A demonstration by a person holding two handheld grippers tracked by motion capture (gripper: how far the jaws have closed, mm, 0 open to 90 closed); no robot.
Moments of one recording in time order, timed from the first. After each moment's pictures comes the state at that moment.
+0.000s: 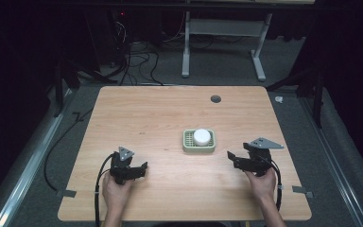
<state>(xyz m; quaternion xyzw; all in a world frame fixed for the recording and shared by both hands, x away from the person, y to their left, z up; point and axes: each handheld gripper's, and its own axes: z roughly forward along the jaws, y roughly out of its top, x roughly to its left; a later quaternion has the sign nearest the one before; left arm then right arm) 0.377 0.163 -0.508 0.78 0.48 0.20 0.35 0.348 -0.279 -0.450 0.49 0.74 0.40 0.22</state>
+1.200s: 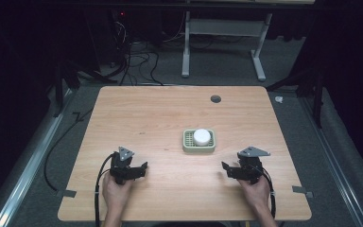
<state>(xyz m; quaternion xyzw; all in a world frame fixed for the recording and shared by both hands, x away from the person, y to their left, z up) 0.377 0.163 -0.508 0.78 0.48 0.20 0.35 0.342 -0.262 -0.485 0.49 0.77 0.35 0.21</state>
